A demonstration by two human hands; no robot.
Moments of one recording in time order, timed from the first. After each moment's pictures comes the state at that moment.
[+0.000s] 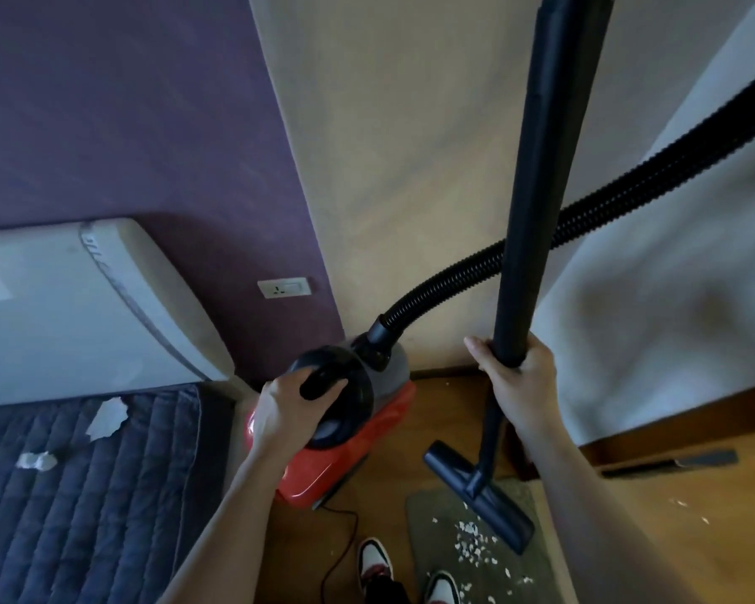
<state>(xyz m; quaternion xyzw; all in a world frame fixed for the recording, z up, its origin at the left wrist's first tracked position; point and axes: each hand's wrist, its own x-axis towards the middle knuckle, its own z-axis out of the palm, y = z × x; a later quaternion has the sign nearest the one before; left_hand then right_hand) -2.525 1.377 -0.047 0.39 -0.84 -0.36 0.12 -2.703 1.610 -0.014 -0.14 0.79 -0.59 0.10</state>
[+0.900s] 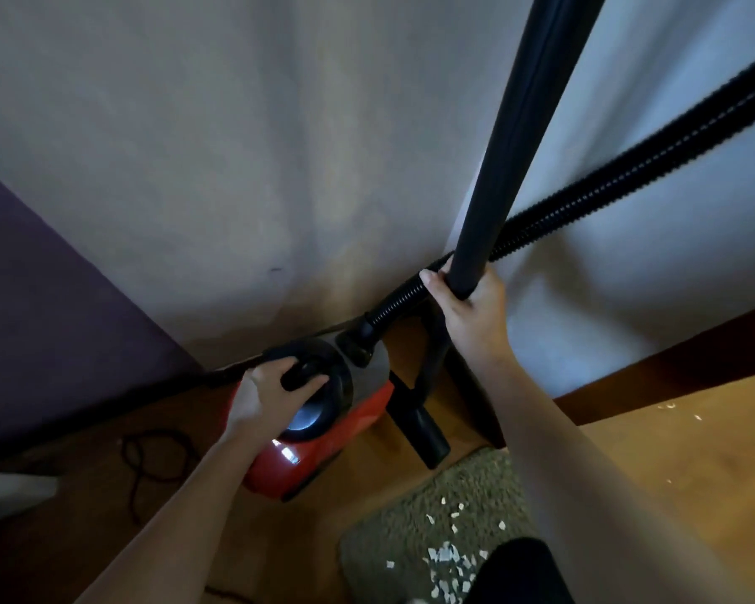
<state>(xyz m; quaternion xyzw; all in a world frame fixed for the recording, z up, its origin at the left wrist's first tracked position) -2.725 1.402 -0.556 0.19 -0.88 -0.44 -0.03 -2.860 1.630 -0.486 -0.13 0.78 -0.61 -0.04</state>
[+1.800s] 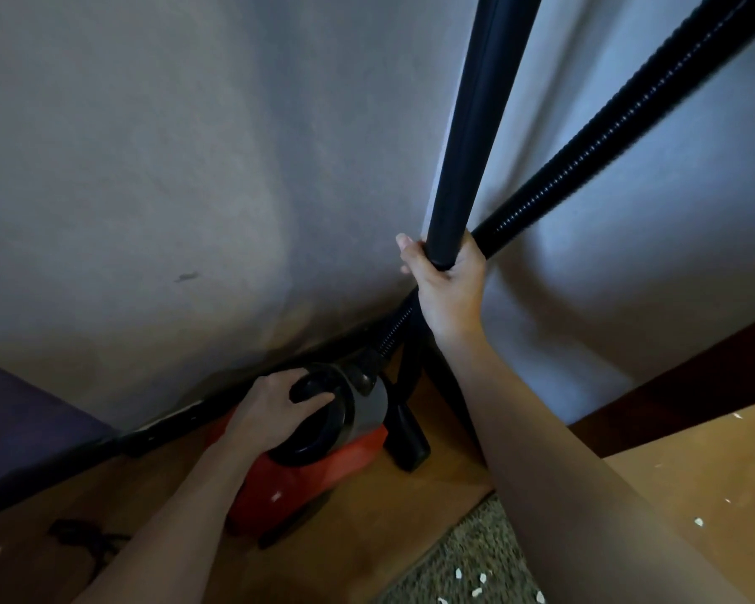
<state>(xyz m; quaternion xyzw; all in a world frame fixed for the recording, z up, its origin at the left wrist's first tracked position) -2.830 1.418 -0.714 0.09 -0.91 -0.39 -0.08 -2.946 1.618 -0.608 -0.08 0.68 -0.71 -0.17</state>
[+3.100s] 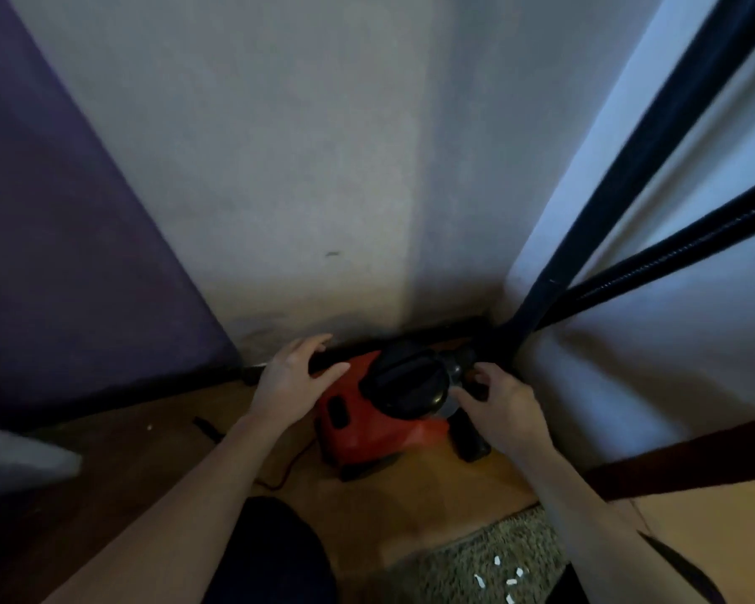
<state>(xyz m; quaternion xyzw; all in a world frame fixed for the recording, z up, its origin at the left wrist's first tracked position) -2.743 1.344 -0.677 0.17 -0.92 -0.35 0.06 -2.820 1.631 -0.631 -0.09 0.96 -0.24 0.14</state>
